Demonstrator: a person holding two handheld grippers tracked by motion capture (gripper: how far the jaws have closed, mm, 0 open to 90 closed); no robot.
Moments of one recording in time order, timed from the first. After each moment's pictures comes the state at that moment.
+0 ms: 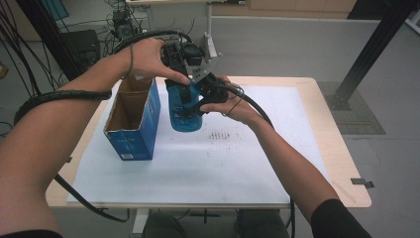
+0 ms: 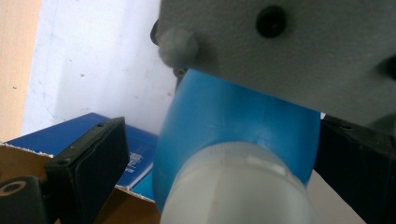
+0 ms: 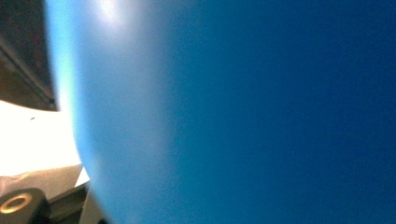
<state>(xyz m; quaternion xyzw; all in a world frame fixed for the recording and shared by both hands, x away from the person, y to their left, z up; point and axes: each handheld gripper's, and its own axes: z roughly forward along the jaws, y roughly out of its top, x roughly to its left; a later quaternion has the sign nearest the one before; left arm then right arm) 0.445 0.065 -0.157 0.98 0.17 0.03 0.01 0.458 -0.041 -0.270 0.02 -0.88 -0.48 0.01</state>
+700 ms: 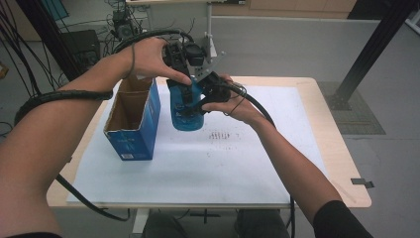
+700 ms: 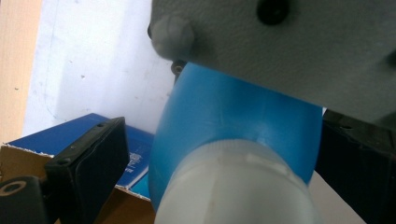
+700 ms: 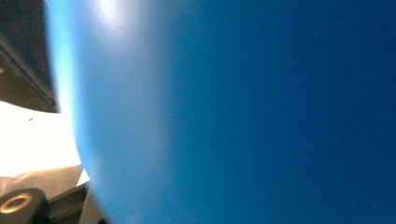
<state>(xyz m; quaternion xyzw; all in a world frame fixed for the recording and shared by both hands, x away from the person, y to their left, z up) 0.442 0.061 -0.153 0.98 0.17 0.03 0.01 0.456 -0.045 -0.265 0.02 -0.88 -0.48 0.01</state>
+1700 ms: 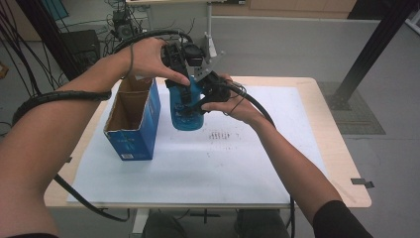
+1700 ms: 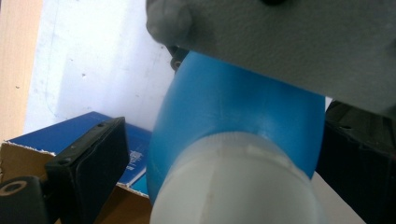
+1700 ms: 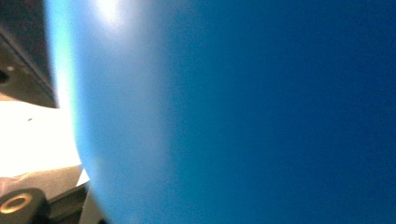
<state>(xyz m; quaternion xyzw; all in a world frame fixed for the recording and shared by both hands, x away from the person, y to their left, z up) 0.441 0.064 -0.154 0.98 0.17 0.04 0.01 0.456 -0.044 -0.264 0.02 -0.88 -0.48 0.01</state>
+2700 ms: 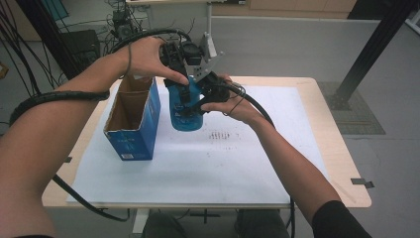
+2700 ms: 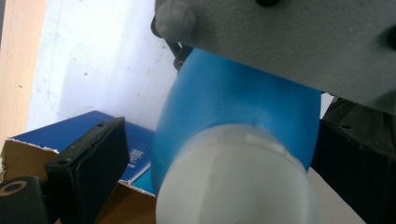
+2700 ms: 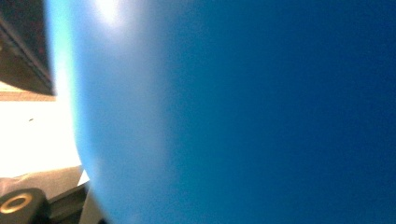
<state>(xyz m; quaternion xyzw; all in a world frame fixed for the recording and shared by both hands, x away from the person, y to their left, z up) 0.440 0.067 -0.151 0.98 0.18 0.04 0.02 0.455 -0.043 -0.265 0.02 -0.88 -0.48 0.01</state>
